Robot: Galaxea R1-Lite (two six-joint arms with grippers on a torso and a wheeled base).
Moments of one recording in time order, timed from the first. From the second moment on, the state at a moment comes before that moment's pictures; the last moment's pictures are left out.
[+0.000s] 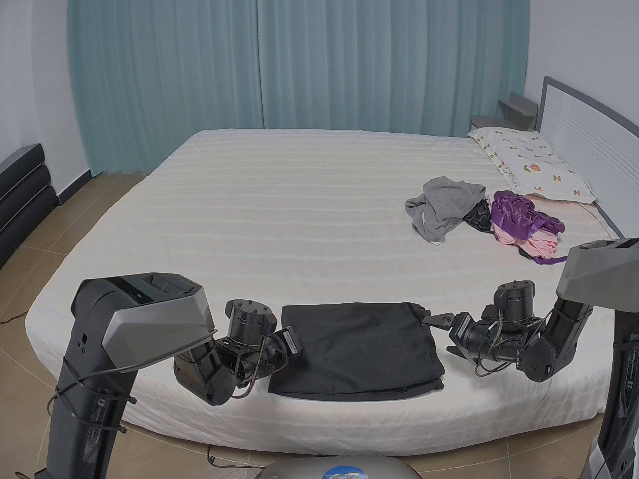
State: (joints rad) left arm -0.48 2.53 -0.95 -1.01 0.01 -0.74; right arm 0.23 2.30 -0.60 -1.08 0.28 0.89
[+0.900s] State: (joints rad) left arm -0.48 2.51 -0.92 -1.03 0.07 -0.80; right arm 0.24 2.31 -0.61 -1.08 0.28 0.89
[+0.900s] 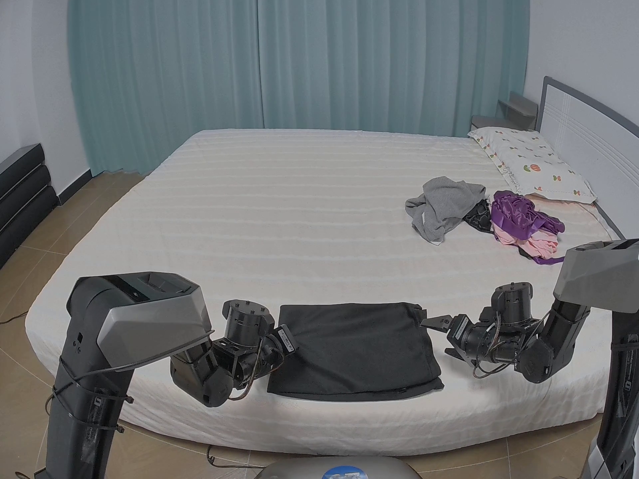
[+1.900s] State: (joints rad) left arm -0.46 2.49 -0.91 -1.03 0.07 -0.86; right arm 0.24 2.31 -0.60 -1.08 0.28 0.90
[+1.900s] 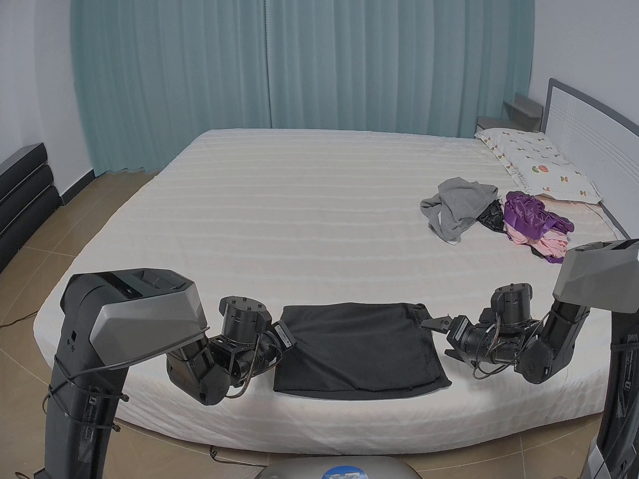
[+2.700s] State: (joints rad) left arm -0.46 2.48 -0.89 -1.03 0.07 -0.86; right arm 0.24 2.32 -0.60 -1.08 0.28 0.89
